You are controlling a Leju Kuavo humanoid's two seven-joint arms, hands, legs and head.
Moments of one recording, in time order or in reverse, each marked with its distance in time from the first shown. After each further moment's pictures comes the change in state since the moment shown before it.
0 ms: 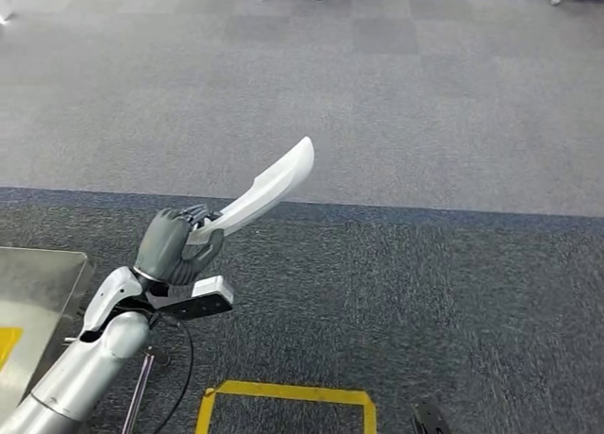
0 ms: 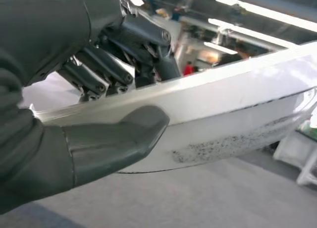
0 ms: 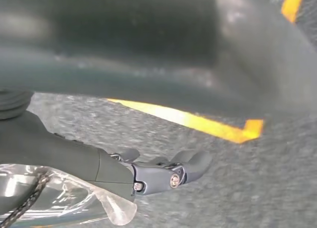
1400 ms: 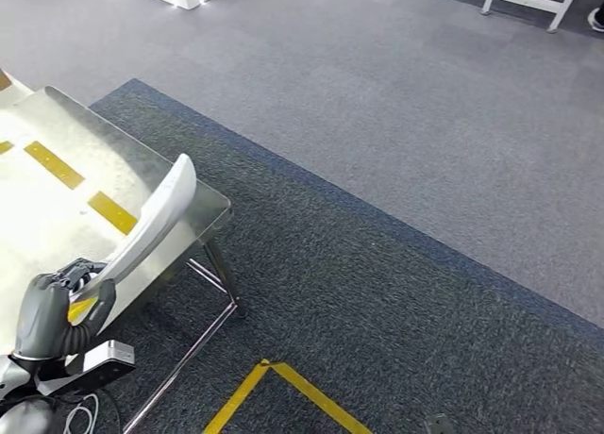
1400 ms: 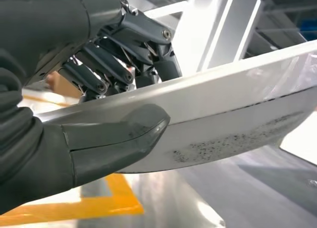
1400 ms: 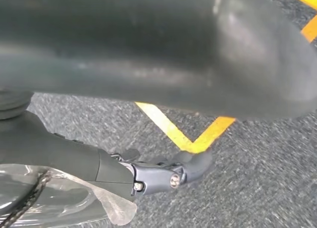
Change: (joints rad) left arm 0.514 0.128 0.403 -0.405 -0.011 0.080 -0.060; right arm 0.069 -0.012 -0.030 0.000 -0.083 -0.016 -0.048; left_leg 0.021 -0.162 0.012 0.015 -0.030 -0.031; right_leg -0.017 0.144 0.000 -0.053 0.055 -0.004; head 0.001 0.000
